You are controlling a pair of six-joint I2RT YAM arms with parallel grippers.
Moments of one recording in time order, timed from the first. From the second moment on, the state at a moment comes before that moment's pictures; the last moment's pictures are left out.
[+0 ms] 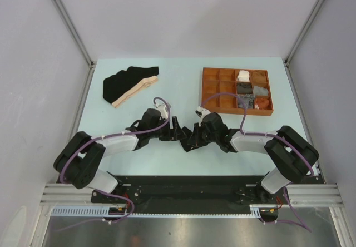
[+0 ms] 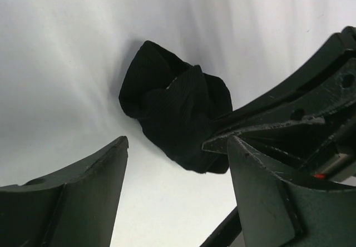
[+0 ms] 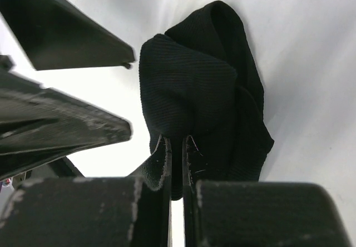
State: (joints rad) left arm -0.61 1.44 0.59 0.19 0.31 -0.63; right arm 0.77 1.56 0.66 0.22 -0.20 0.58
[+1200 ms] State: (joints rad) left arm -0.73 1.64 0.58 0.50 0.15 -0.55; right arm 0.51 1.37 0.63 0.01 -0.28 0.65
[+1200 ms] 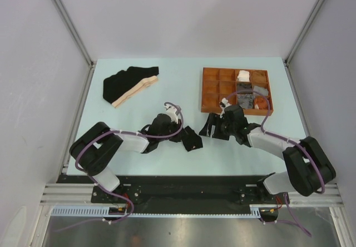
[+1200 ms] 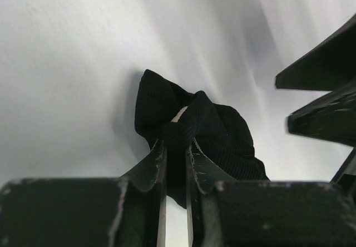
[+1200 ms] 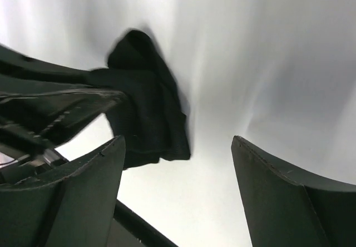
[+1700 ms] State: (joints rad) left arm -0.78 1.62 0.57 0.49 0.09 -0.51; right arm 0.54 1.54 0.64 0.11 -0.39 0.76
